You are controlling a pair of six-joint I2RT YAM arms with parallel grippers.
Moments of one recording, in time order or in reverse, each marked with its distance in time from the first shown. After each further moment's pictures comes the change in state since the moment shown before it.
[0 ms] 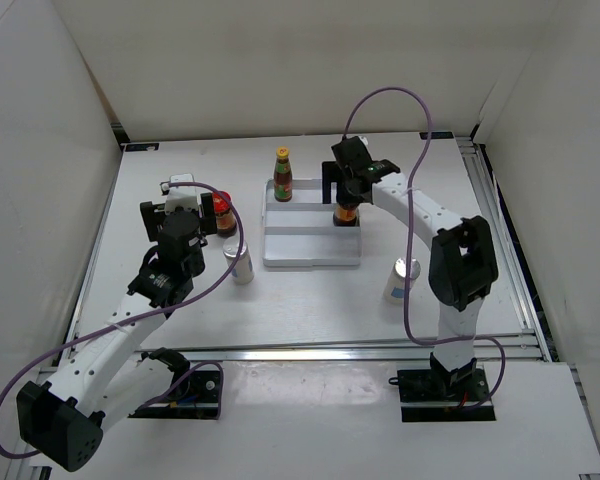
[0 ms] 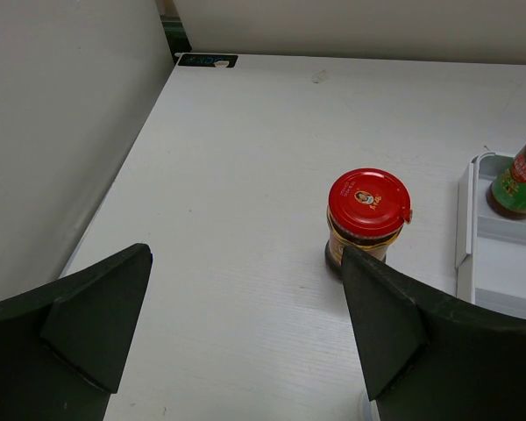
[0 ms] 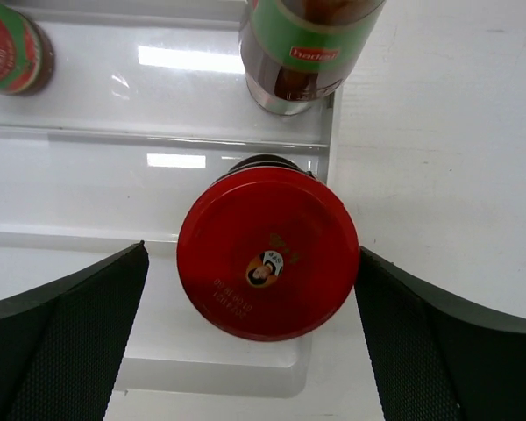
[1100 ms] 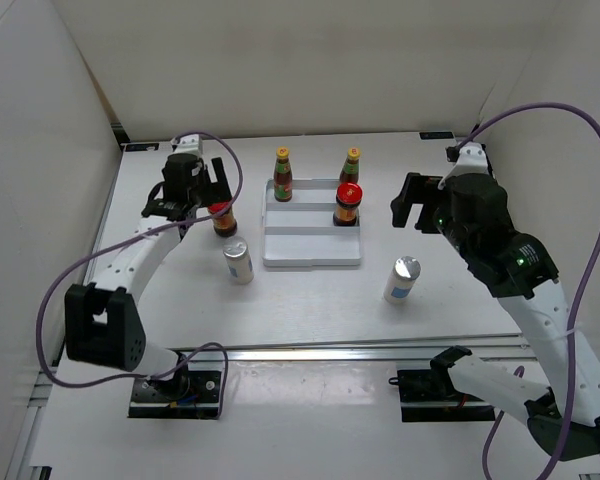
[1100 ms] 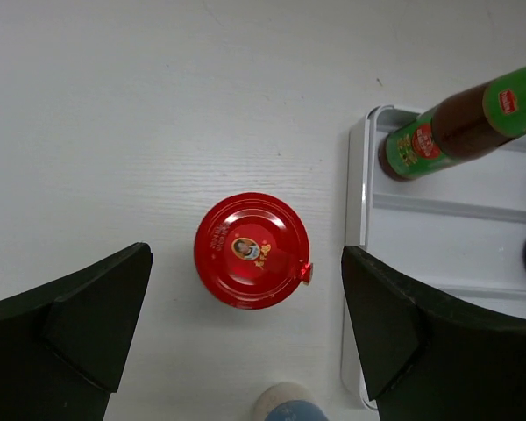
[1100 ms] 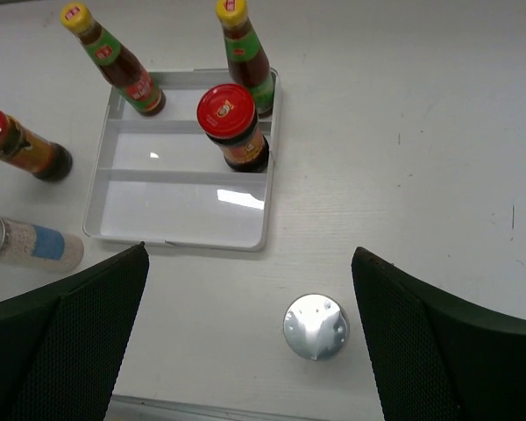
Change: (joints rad) left arm 0.290 0.515 0.357 -0.142 0.613 -0.244; right arm 0.000 -0.977 -0.294 -0.186 0.024 -0.023
